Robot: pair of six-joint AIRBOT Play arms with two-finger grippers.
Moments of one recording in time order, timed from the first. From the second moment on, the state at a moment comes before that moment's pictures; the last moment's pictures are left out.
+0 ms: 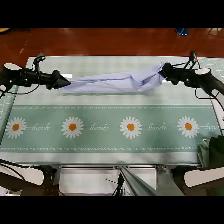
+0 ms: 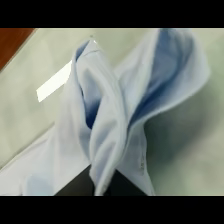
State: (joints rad) left arm 0.22 -1.73 1.34 0.62 -1.22 -1.07; right arm -0.13 -1.67 1.22 -0.51 0.59 1.20
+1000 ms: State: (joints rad) left arm -0.26 -1.68 1.34 0.36 -1.17 -1.11; right arm -0.12 -0.96 1.22 -1.04 1.09 1.39
